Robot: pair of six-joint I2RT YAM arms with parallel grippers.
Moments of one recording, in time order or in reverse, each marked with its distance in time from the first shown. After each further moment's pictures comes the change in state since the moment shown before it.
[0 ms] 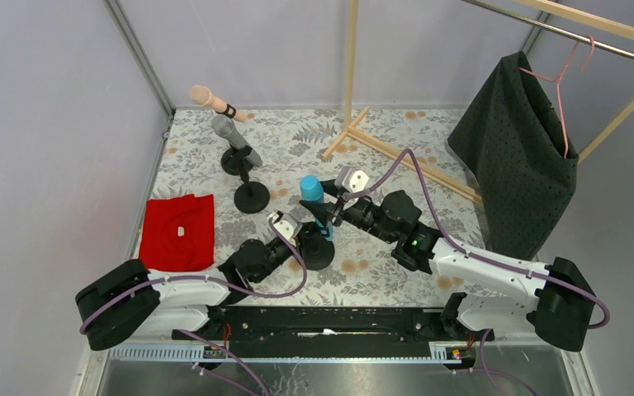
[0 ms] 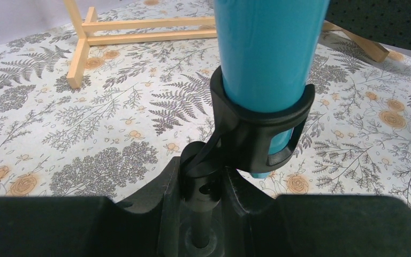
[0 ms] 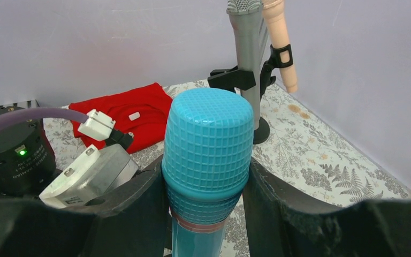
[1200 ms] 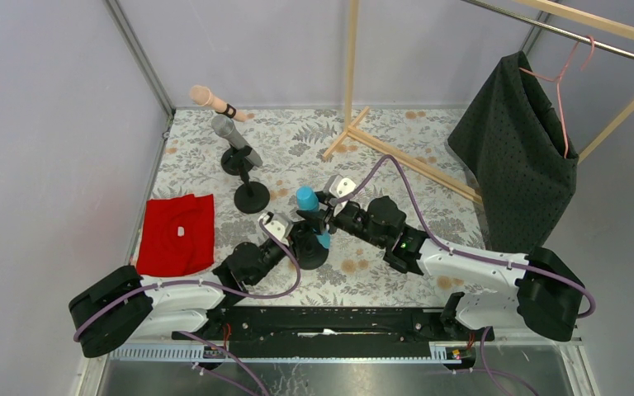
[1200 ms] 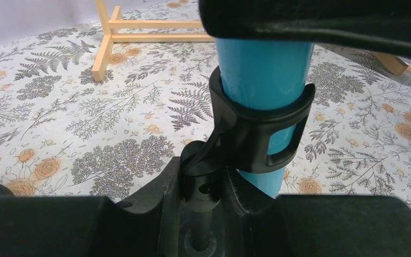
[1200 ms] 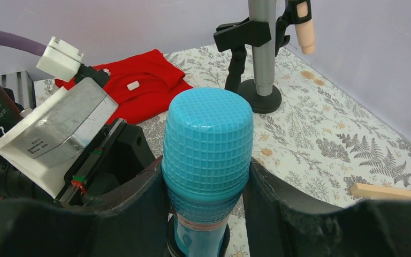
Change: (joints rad) left arm 0.014 -0.067 -0.046 -0.002 -0.063 -0.019; right arm 0.027 0.092 -0.054 0.049 0.030 0.022
